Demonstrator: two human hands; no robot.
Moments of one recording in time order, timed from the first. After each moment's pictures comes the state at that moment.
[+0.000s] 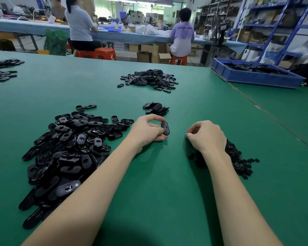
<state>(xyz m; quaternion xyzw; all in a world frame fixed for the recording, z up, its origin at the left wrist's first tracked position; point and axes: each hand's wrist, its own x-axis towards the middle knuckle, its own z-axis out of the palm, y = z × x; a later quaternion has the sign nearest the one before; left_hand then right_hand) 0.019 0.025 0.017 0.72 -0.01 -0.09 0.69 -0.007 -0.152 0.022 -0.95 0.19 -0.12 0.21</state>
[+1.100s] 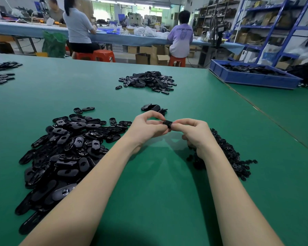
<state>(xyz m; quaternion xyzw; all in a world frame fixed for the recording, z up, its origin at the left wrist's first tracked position) 0.019 0.028 0.025 0.64 -0.07 -0.10 0.75 -0.008 -0.135 0.033 -0.77 0.13 -0.06 0.63</state>
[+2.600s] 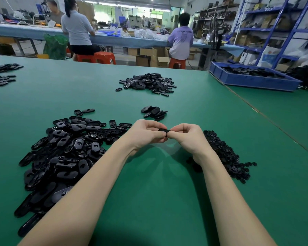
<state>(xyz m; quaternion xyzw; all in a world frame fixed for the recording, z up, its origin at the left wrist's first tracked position) 0.021 0.035 0.022 0.68 -0.08 -0.15 0.71 -0.003 -0.130 0.018 -0.78 0.08 -0.06 0.61</state>
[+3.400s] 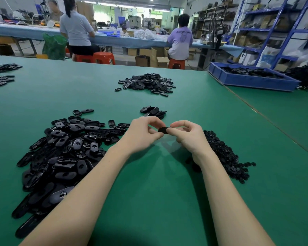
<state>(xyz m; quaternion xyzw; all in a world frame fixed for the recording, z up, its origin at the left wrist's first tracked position) 0.023 0.039 0.022 0.87 -0.19 0.03 0.46 0.000 -0.135 0.015 -0.76 0.07 -0.08 0.64</state>
